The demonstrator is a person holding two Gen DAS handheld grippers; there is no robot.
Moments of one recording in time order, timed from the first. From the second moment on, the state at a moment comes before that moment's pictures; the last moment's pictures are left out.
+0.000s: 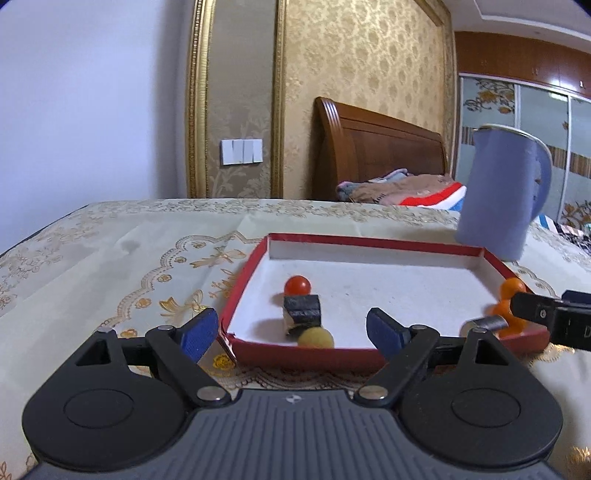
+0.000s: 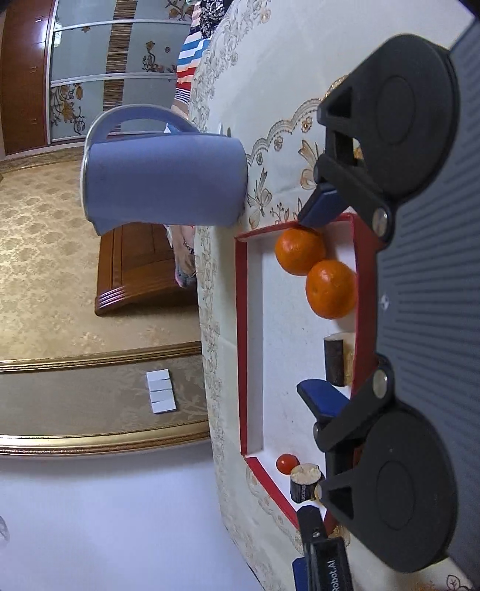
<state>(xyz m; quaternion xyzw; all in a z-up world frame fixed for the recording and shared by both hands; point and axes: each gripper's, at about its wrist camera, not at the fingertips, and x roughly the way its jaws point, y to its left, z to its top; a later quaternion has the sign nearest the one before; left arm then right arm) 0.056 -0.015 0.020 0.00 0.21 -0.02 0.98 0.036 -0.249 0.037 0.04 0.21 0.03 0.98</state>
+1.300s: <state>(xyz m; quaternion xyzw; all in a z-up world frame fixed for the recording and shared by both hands) 0.040 -0.028 0.009 0.01 0.26 -0.09 0.96 0.019 -0.258 0.029 0.05 0.25 0.04 0.97</state>
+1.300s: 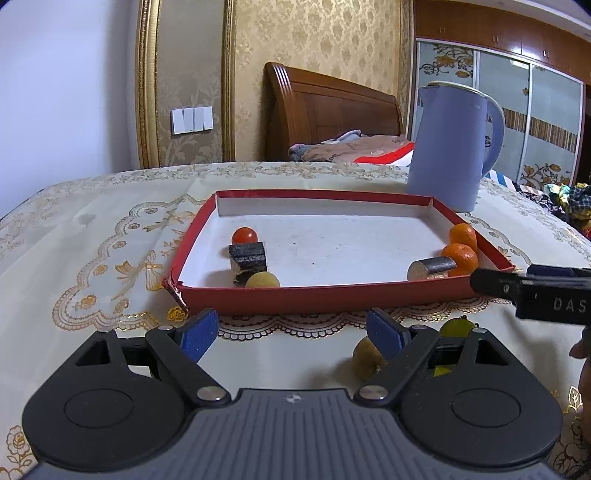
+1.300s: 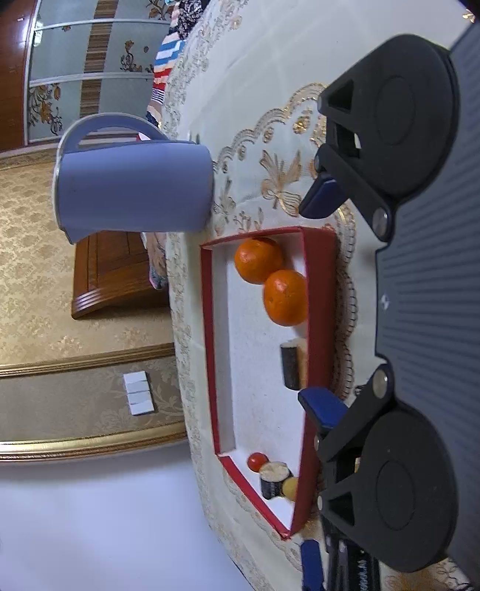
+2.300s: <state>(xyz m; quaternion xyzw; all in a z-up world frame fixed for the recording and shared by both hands) -0.009 -0.056 0.005 0.06 0.25 -0.17 0.95 0.021 -0.270 0.023 0.08 0.27 0.03 0.96</state>
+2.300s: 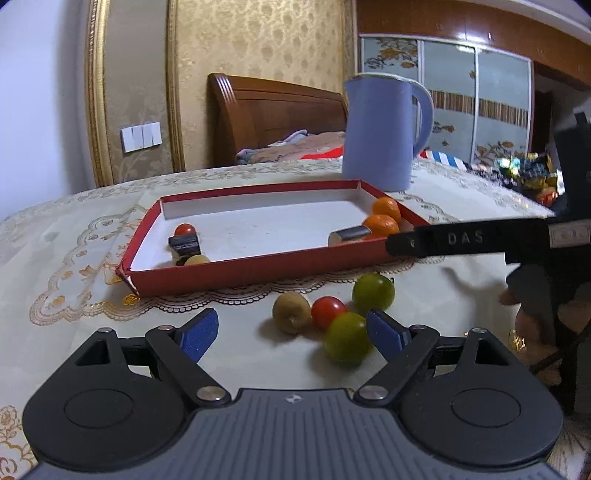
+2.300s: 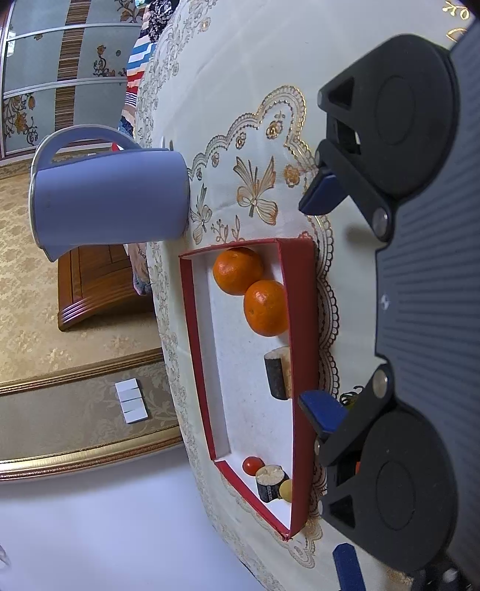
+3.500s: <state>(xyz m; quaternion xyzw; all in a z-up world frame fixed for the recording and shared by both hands) 0.001 -0.082 -0.007 0.06 0.31 -0.17 0.93 -0.002 -0.264 0.025 0.03 0.28 0.06 0.96</state>
